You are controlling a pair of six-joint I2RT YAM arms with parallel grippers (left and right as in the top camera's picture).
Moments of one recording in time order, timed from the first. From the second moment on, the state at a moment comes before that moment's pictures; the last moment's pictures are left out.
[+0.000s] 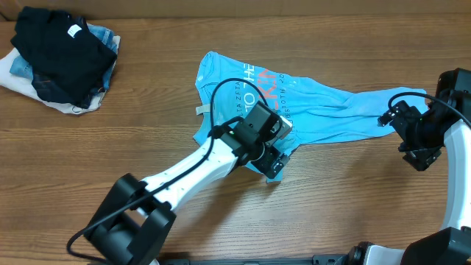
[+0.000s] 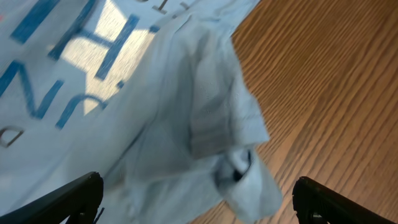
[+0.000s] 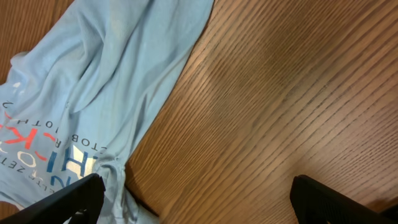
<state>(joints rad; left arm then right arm) -0.75 1.78 1.17 -0.48 0.17 -0.01 -0.35 1.49 1.34 -1.26 -0.14 0.58</state>
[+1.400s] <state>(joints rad) -0.84 1.90 1.22 -0.45 0.10 0.09 -0.35 1.49 1.34 -1.26 -0.14 0.58</state>
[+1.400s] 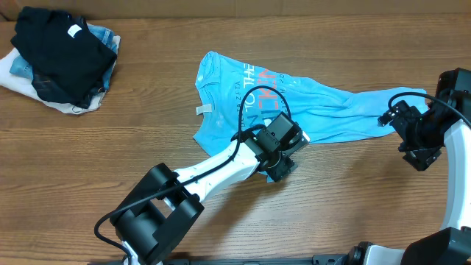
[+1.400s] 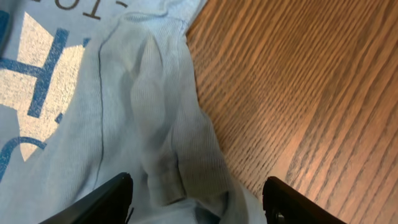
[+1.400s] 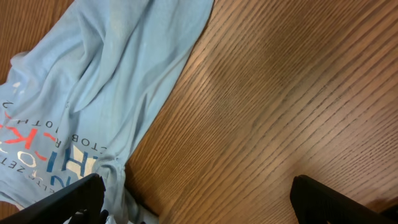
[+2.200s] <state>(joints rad) -0.84 1.93 1.30 -0.62 0.05 0.08 -0.35 1.49 1.34 -1.25 -0.14 0.58</state>
